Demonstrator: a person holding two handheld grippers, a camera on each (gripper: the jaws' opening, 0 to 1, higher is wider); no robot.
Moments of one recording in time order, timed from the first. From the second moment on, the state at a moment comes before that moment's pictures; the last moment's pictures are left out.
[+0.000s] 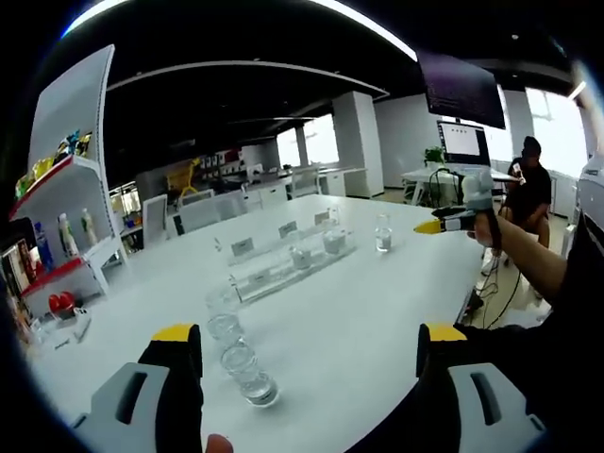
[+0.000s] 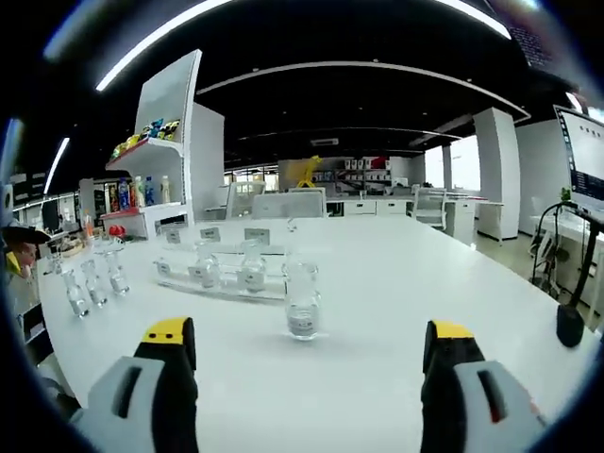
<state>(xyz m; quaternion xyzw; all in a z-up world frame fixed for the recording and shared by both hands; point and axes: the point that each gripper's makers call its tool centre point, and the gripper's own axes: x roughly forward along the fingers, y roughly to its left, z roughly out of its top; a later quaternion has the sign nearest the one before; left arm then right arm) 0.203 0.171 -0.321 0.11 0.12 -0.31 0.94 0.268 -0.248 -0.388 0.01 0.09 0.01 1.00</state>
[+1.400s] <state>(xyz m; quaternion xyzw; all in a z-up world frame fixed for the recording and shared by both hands) 0.217 0.178 -0.325 0.08 0.12 -0.29 0.95 0.275 -0.246 -0.412 -0.02 0.10 0.01 0.99</state>
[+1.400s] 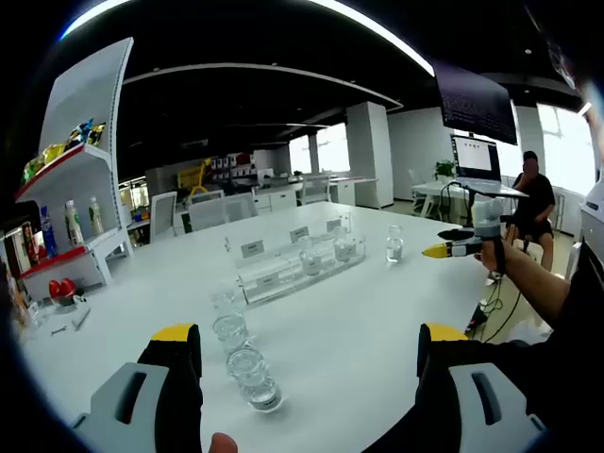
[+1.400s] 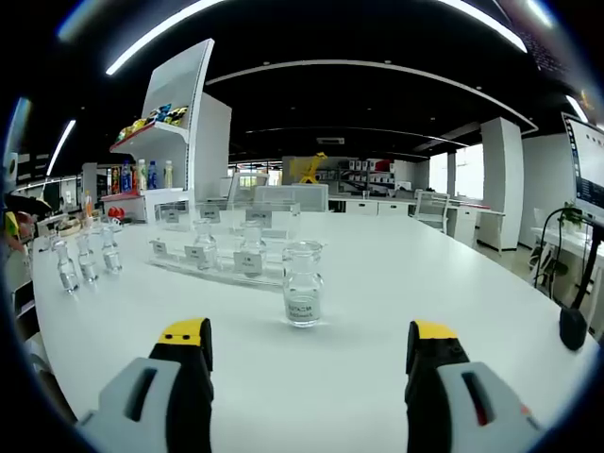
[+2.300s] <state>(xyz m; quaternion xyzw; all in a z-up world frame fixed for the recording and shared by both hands) 0.219 0.193 -0.319 0.10 0.12 -0.28 0.95 0.330 -0.241 -0.410 -0.04 0.10 0.02 0.99</state>
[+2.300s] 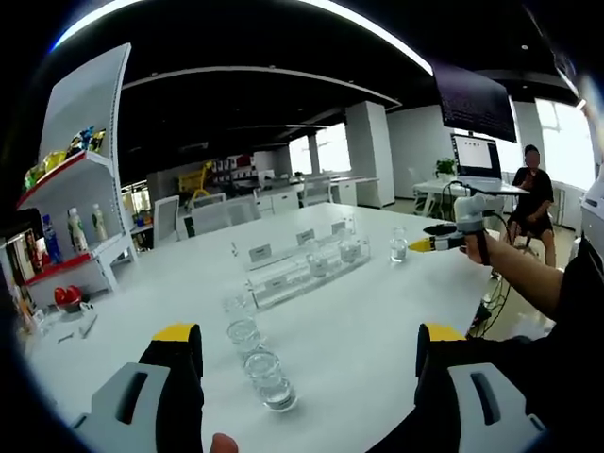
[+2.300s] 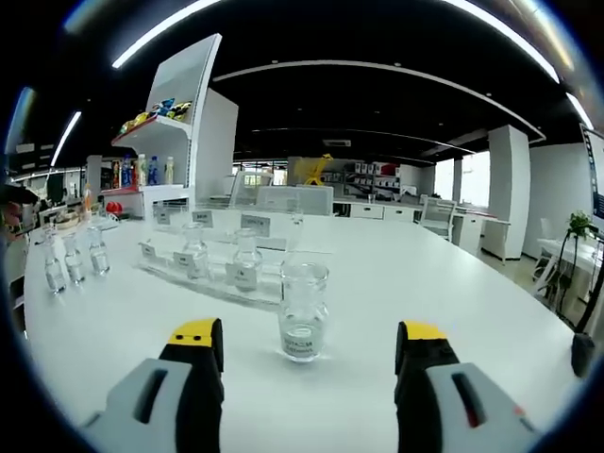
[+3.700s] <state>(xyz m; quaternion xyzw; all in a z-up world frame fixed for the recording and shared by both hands) 0.221 0.173 -0.313 0.07 0.11 -0.32 0.94 0.381 -0.228 -0.407 -0.06 0.06 0.03 1.00</state>
